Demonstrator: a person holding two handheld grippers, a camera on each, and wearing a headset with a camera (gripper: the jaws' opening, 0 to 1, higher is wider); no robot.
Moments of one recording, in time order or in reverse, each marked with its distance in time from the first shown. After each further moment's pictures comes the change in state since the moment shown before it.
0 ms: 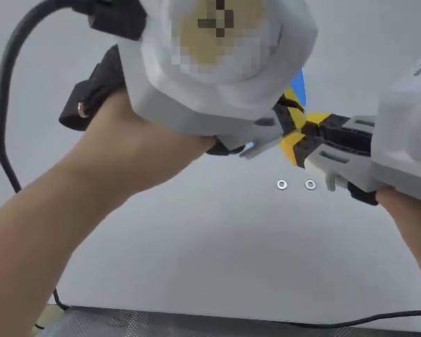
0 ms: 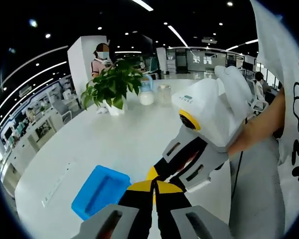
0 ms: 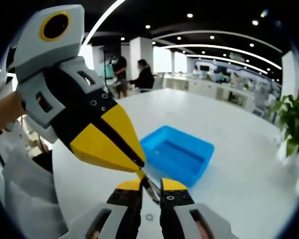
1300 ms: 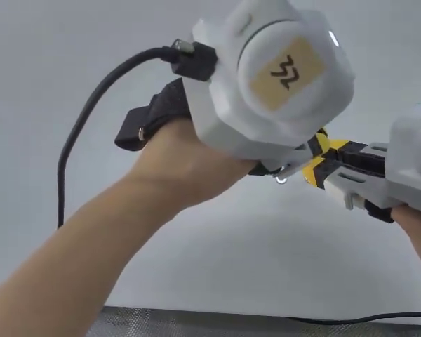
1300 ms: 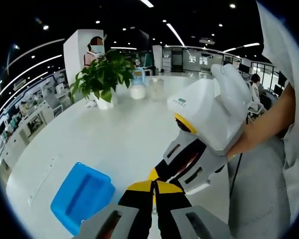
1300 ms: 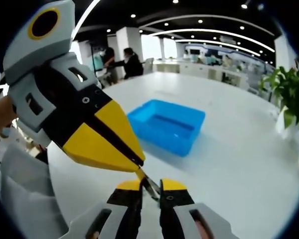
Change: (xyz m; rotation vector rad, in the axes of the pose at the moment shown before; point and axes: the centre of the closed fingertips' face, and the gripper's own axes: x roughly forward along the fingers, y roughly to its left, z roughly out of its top) left arm 0.047 -0.025 -0.010 -0.021 0.030 -0.072; right arm -0.004 -0.015 -0.054 0.107 0.109 -0.030
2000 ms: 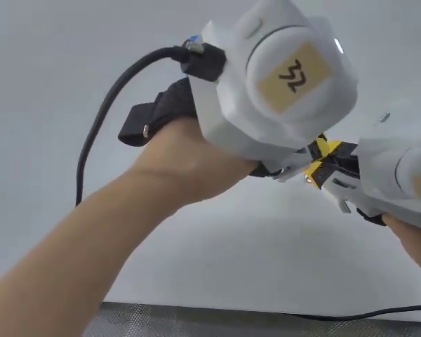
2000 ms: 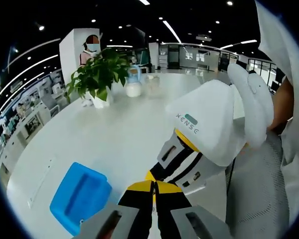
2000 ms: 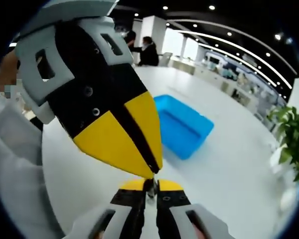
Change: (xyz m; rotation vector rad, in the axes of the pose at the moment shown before) left arm -0.001 -0.008 -0.002 0.024 0.022 -0.031; right arm 0.001 0.006 -0.005 -0.287 0.088 -0.033
